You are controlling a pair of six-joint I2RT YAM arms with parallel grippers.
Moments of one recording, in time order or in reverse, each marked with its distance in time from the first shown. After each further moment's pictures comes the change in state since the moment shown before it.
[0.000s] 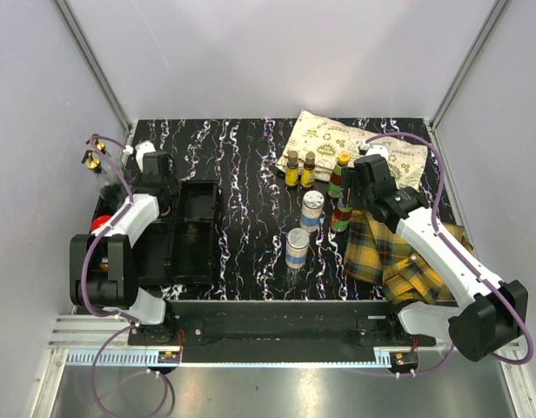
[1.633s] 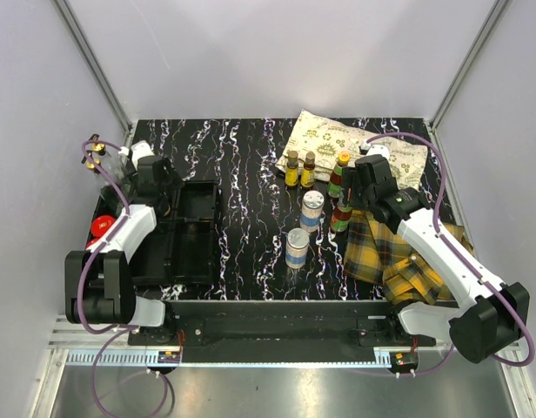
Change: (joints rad) left arm 0.005 -0.102 -0.093 0.116 0.030 0.031; right arm 0.000 -0.011 0.000 0.000 -0.002 0.001
